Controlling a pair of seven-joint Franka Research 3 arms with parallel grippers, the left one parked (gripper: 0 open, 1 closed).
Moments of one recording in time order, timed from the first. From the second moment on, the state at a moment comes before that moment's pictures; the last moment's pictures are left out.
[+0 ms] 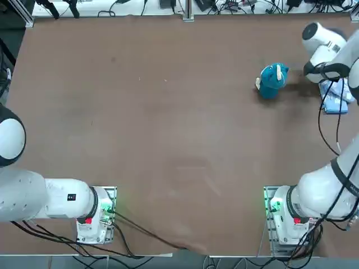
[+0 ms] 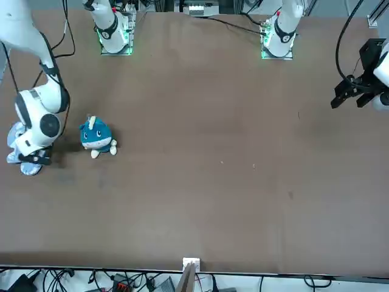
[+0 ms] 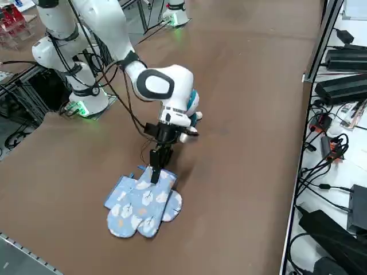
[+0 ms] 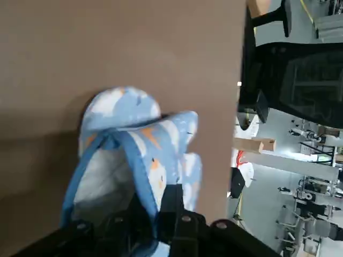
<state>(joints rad) -0.16 0.45 -0.12 -1.97 -1.15 2.28 0.59</state>
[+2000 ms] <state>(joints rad) -0.09 0.24 -0.04 -1.46 -0.22 1.46 -0.30</state>
